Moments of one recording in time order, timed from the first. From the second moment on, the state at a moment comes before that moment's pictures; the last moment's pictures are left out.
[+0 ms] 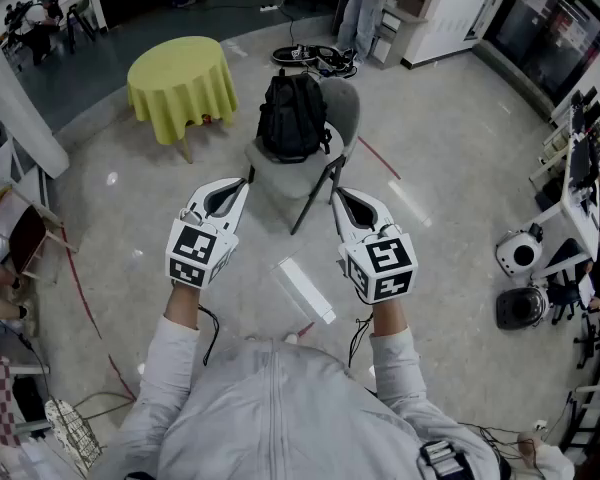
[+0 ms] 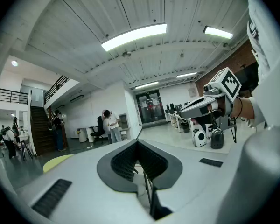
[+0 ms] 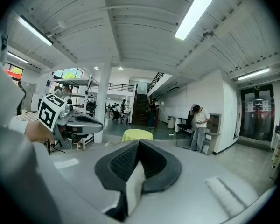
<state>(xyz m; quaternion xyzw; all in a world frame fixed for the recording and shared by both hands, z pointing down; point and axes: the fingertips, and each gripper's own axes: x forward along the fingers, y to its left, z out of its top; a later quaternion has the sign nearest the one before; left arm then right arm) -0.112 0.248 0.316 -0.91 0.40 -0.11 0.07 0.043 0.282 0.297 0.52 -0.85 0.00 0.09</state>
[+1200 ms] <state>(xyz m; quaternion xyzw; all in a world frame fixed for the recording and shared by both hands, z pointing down) -0.067 0.147 0.356 -0.90 0.42 -0.11 0.03 0.096 0.178 0.328 0.51 -0.86 0.01 0.08</state>
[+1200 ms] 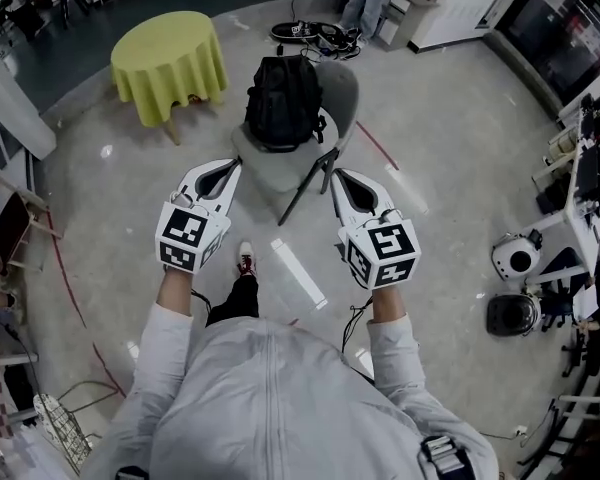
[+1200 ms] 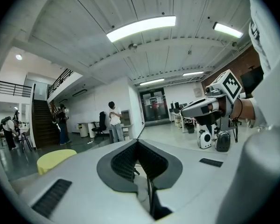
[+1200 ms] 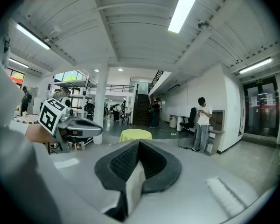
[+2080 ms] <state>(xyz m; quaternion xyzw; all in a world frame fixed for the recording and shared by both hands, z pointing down) -0.074 -0.146 0.356 -0.92 0.38 -0.12 0.03 0.086 -0.098 0.327 0.52 -0.85 0.06 0.07</state>
